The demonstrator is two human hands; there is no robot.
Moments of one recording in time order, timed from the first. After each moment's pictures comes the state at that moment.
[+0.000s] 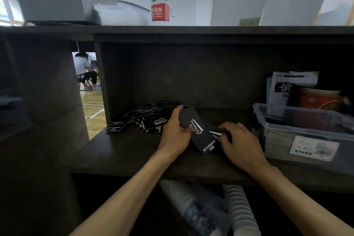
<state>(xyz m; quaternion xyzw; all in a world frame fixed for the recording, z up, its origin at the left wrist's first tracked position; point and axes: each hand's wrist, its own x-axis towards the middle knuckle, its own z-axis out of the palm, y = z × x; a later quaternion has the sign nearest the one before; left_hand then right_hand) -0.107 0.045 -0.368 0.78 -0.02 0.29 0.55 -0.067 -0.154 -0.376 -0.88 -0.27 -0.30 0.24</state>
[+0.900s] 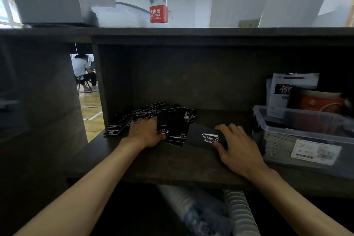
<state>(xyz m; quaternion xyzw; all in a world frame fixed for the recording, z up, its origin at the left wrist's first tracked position) -0.092 0.132 -0.346 0.98 0.14 0.10 0.05 -0.063 -0.151 -0.382 -0.91 -0.26 -0.27 0.14</state>
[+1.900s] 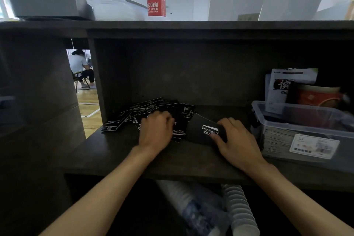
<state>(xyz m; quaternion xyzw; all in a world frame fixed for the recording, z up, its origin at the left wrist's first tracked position) -0.104 0.091 -0.364 0.93 0.04 0.34 0.15 -0.062 -0.151 -0.381 -0.89 -0.27 -0.31 0.19</state>
